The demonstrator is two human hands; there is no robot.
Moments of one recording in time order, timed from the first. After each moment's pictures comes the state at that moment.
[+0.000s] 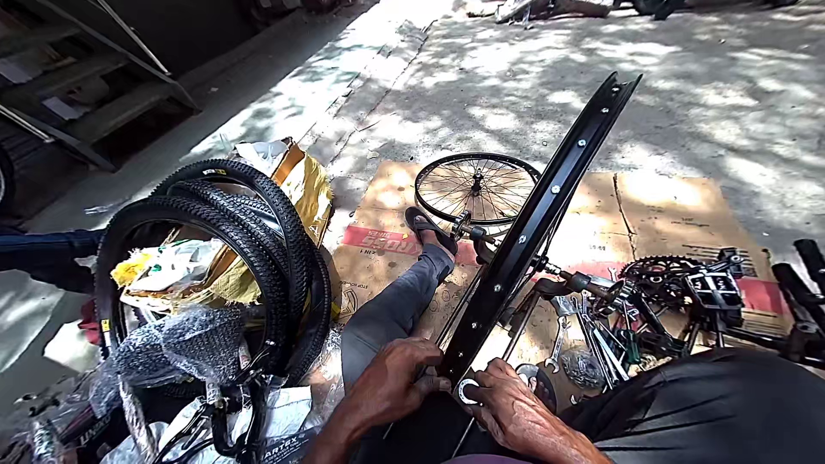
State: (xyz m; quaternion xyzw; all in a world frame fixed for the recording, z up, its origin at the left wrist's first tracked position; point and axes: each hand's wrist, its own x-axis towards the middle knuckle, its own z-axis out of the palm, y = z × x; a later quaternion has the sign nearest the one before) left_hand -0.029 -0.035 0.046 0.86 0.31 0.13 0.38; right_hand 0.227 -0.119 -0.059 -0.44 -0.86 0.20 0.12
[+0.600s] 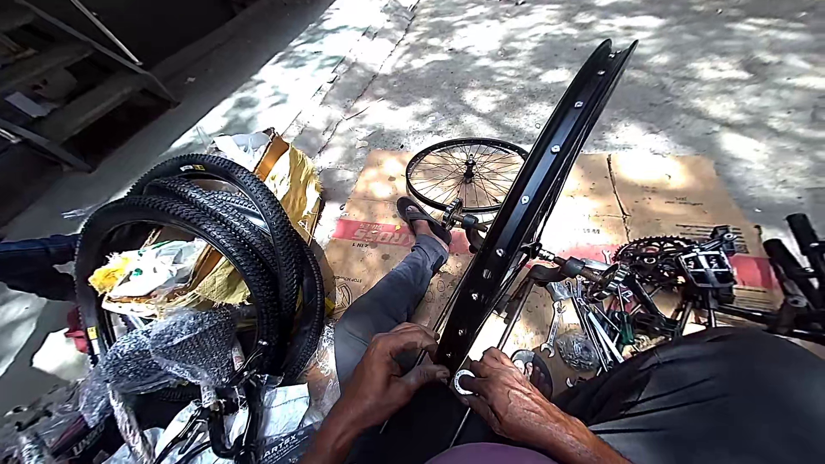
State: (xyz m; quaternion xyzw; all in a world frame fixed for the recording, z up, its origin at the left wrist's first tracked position) left_hand -0.025 -0.040 0.045 0.78 0.31 0.31 0.45; right_hand 0.226 -0.121 -0.054 -0.46 -0.85 0.22 0.12
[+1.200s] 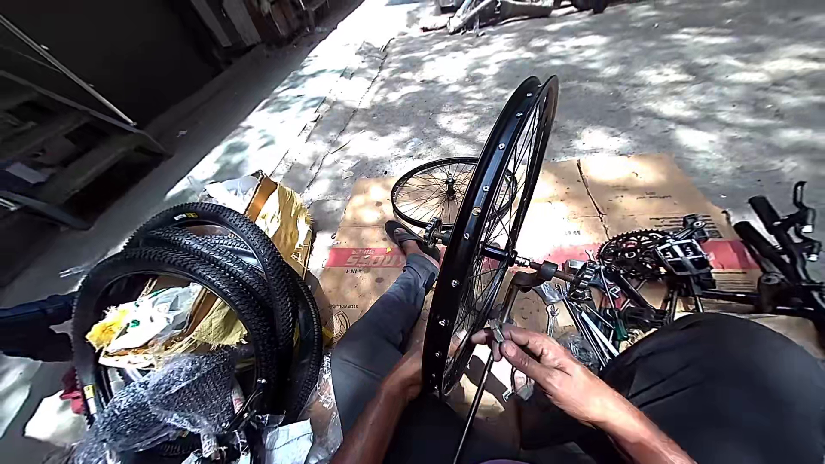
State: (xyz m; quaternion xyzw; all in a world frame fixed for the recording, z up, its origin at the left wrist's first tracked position) left_hand 0.046 -0.010 -0.004 0.50 0.42 0.15 0.74; right_hand 0.279 -0.105 0.035 -0.48 -0.63 0.48 0.39
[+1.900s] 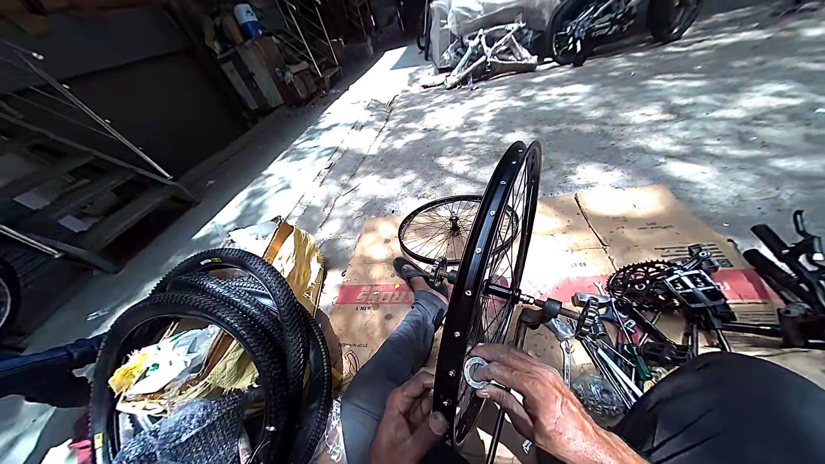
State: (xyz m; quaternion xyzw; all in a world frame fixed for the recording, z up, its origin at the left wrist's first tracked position) left_hand 0.007 -0.030 0.051 0.65 0.18 0.39 0.63; right_hand 0.257 -0.075 0.035 -0.45 -0.77 0.15 0.43
